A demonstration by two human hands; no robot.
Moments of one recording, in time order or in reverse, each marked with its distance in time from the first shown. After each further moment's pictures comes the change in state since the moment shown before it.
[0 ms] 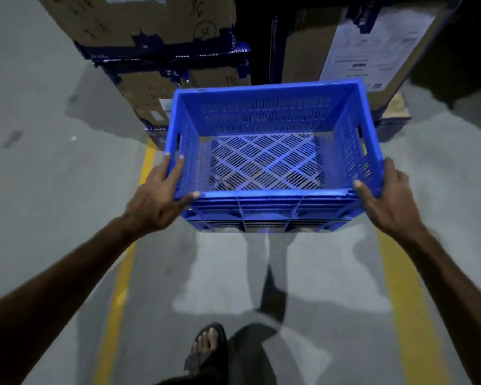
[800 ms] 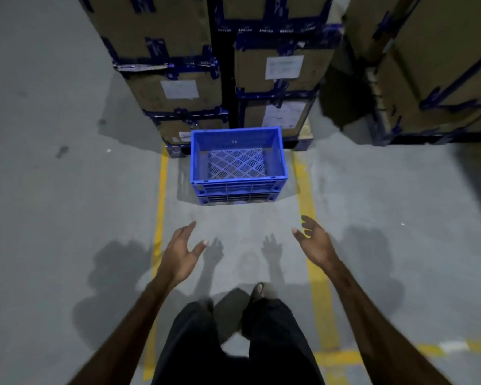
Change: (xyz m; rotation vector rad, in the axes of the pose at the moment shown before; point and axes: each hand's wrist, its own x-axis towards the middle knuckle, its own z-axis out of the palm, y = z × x) left_hand -0.399 0.215 -0.298 -0.576 -0.124 -0.306; right_hand -0.384 -0.239 -0.323 0.327 -0.264 0.383
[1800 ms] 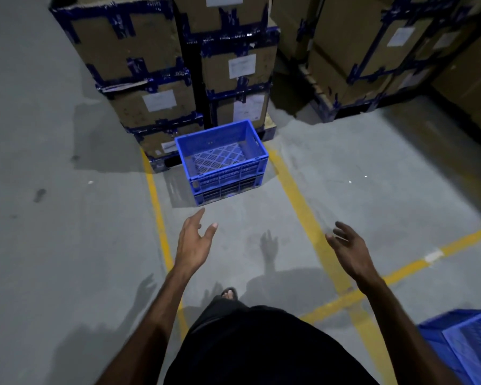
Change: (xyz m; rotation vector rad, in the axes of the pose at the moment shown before) left_hand -0.123 -0.056 -0.083 -0.152 -0.039 0.205; right_hand -0.305 0.031 0.078 0.288 0.409 0.051
